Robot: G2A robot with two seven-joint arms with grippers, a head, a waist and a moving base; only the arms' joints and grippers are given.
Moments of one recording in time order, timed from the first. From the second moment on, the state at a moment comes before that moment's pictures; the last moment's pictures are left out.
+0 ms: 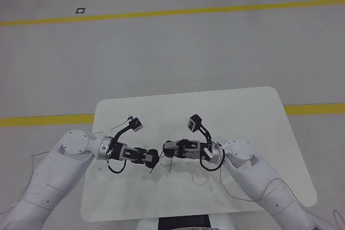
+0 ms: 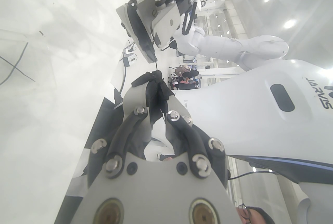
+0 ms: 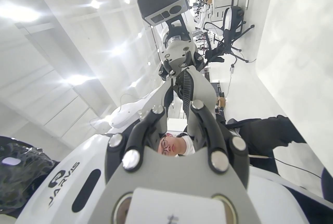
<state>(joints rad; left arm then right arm) 1.19 -0.85 -1.06 -1.55 -0.55 -0.34 -1.39 -1.30 -1.22 0.97 -1.50 0.55 -0.08 0.96</state>
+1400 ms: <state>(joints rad) 1.24 -0.85 -1.09 -1.60 -0.53 -0.34 -1.26 -1.36 -1.20 1.03 -1.53 0.58 -0.15 0.83</state>
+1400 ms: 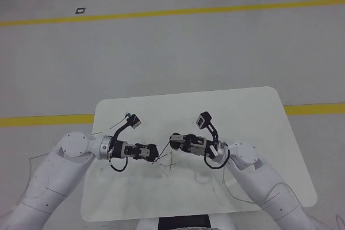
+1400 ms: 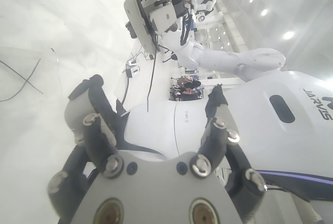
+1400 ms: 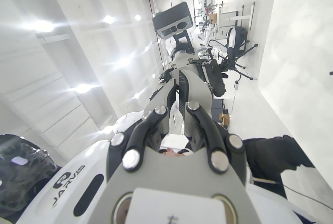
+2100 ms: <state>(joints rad) 1.30 -0.87 -1.11 -1.63 -0.55 -0.34 -1.10 -1.42 -1.21 1.06 -1.57 0.61 -0.20 0.62</state>
